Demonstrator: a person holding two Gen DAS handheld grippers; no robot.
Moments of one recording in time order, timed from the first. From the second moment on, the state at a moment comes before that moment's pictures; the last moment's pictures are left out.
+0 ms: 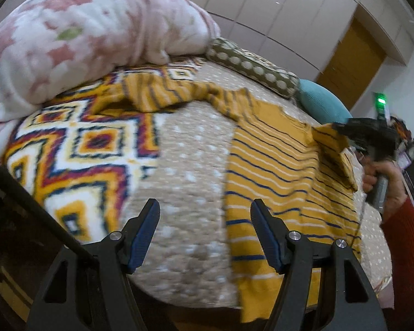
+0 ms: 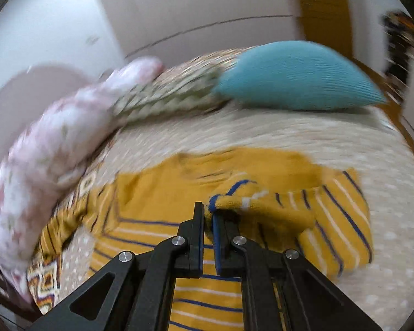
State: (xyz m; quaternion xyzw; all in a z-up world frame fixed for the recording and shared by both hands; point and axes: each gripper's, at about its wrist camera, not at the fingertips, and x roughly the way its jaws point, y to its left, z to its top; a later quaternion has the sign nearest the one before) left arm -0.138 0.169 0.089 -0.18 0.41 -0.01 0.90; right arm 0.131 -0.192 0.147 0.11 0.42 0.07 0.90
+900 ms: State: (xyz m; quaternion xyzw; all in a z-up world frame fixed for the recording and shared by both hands) left arm -0.104 0.234 0.078 -0.23 0.40 0.04 0.89; right arm 0.073 0.028 0.089 -0.20 0.42 0.18 0.86
